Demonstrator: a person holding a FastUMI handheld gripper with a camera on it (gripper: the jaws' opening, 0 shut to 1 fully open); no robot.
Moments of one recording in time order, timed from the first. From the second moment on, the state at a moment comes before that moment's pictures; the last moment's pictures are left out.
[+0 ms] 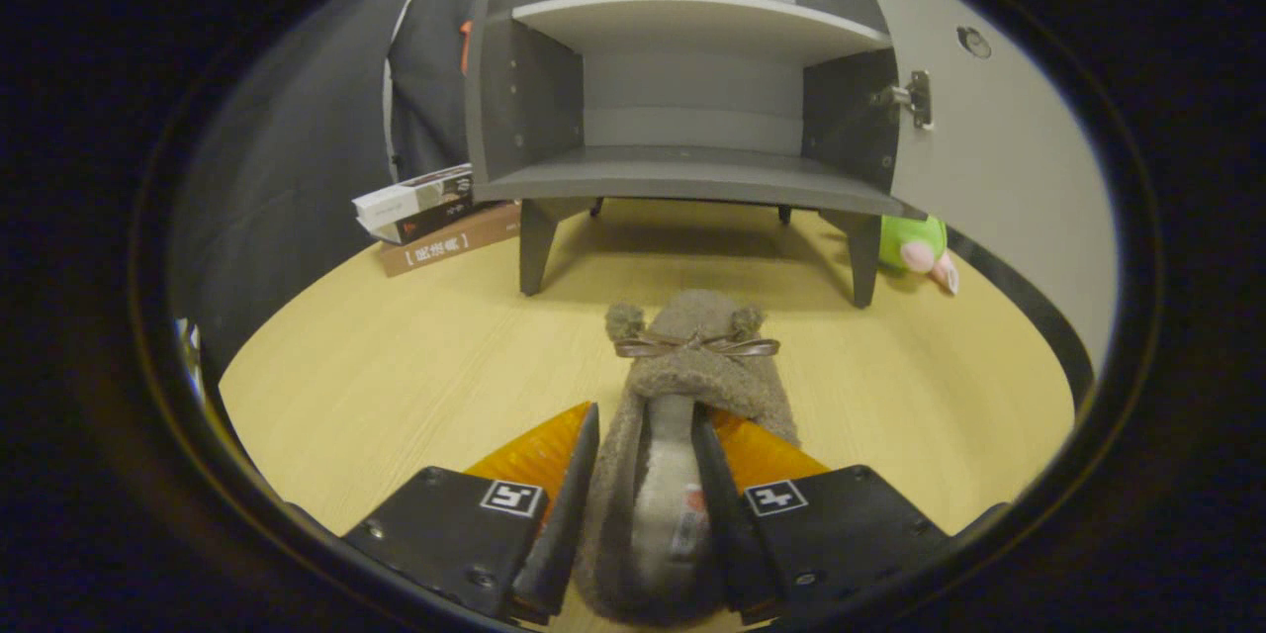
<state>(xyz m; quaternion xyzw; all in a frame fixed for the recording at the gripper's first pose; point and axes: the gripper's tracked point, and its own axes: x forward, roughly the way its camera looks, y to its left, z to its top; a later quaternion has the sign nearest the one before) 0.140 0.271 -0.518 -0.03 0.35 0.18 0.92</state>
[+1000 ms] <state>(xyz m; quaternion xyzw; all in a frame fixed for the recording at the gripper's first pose) 0.123 0.248 -0.394 0.05 0.25 0.22 0.94</state>
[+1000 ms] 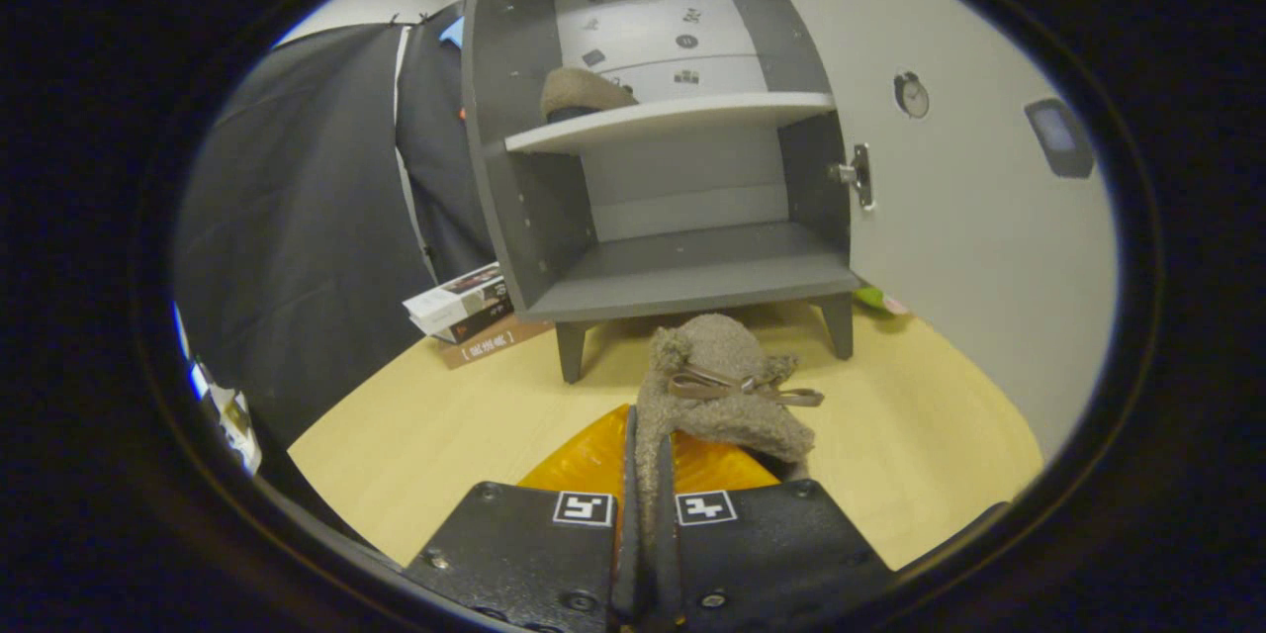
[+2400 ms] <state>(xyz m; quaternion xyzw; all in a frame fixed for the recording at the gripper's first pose) 0.111 0.258 -0.058 0.07 0.09 0.26 0.96</state>
